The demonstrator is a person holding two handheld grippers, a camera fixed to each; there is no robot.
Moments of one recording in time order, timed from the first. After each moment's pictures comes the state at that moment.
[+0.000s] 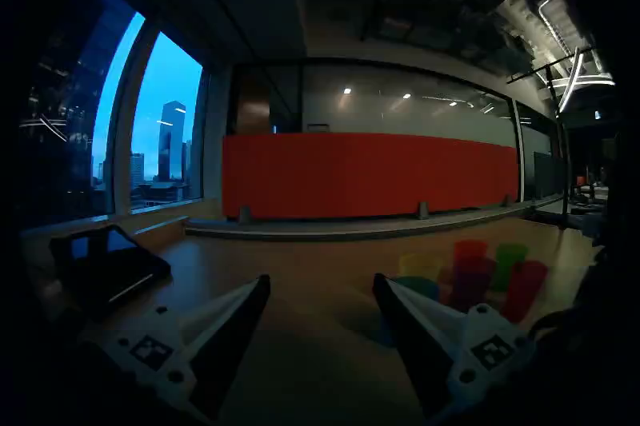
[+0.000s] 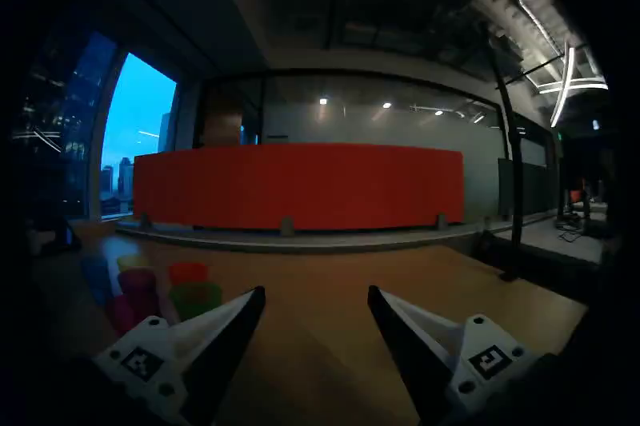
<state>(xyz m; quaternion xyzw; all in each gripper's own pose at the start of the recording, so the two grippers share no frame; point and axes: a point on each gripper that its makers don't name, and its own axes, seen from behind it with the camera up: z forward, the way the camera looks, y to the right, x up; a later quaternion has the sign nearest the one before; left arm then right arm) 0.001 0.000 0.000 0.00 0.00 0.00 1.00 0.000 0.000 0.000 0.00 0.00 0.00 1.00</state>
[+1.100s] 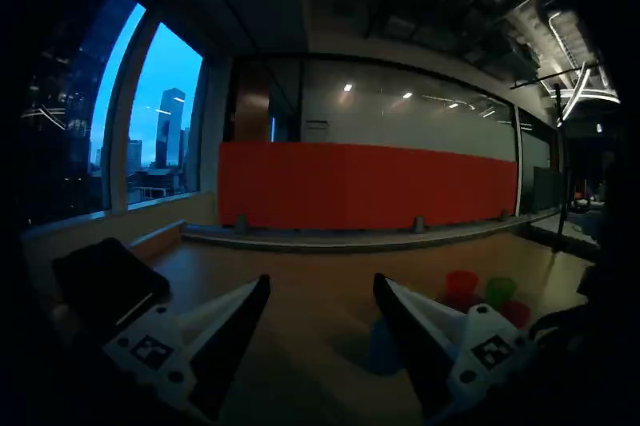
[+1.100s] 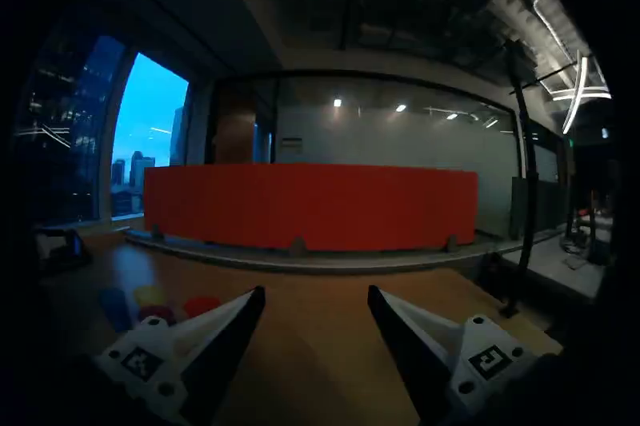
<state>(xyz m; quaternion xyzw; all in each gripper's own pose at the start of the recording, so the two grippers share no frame) 0.075 0.003 0.013 -0.01 -0.02 -0.02 1.00 0.101 -0.014 0.009 0.04 -0.01 0.00 1.00</state>
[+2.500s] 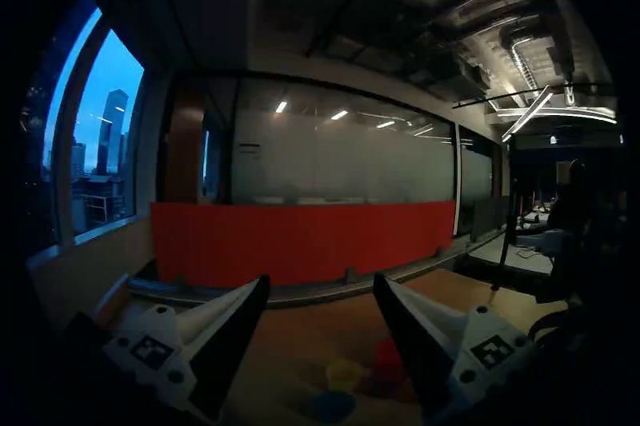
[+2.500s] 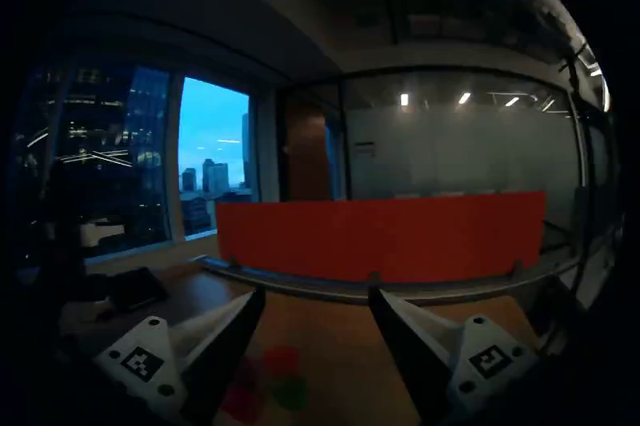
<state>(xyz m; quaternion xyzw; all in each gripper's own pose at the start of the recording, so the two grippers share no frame) 0.263 0.057 0.026 -0.17 0.01 -0.02 0.98 0.238 -0.064 0.001 0.23 -0.03 0.03 0.97</state>
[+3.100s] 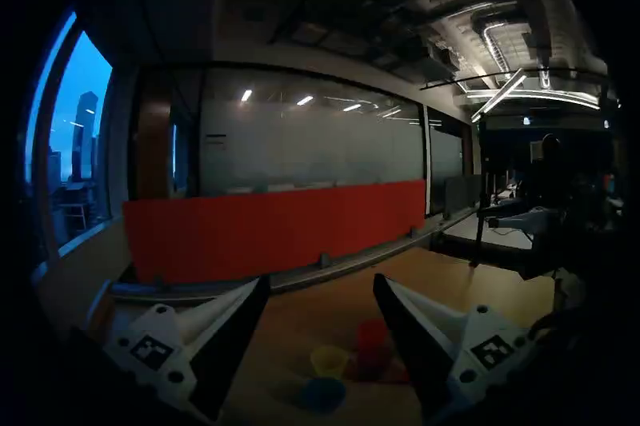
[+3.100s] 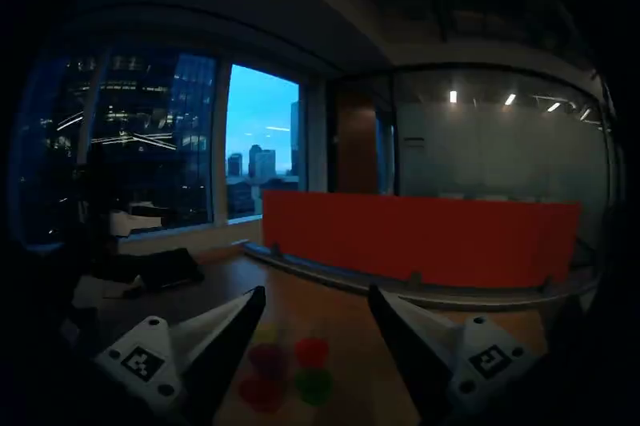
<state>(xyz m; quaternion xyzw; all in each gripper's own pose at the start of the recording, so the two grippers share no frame) 0.242 0.079 0.016 -0.24 -0.02 0.01 0.97 0.228 -0.099 -0.013 0.32 -0.04 -0.01 0.95</state>
